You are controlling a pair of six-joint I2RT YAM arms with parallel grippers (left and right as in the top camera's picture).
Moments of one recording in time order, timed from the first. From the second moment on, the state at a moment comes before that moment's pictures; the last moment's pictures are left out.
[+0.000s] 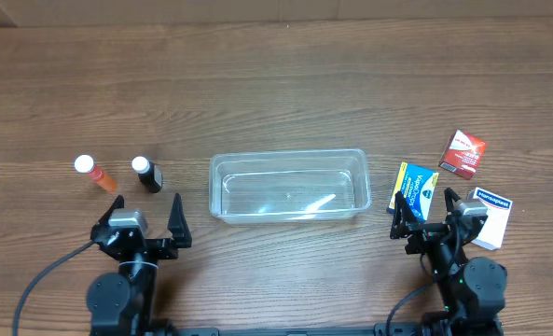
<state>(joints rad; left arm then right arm) 0.02 0.08 0.24 -0.27 0.03 -0.11 0.06 0.09 0.17 -0.25 -0.09 0.21</state>
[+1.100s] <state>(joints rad) 0.12 1.75 1.46 -1.17 -0.02 -0.12 0.03 1.21 1.18 -1.14 -0.12 0.23</state>
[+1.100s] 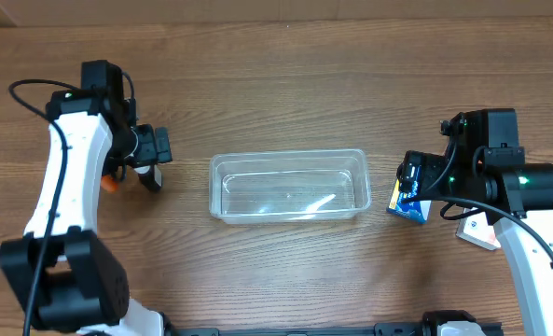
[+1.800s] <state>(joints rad) 0.13 1.87 1.46 -1.16 -0.02 -0.10 0.03 1.21 1.18 -1.14 -0.12 0.23</state>
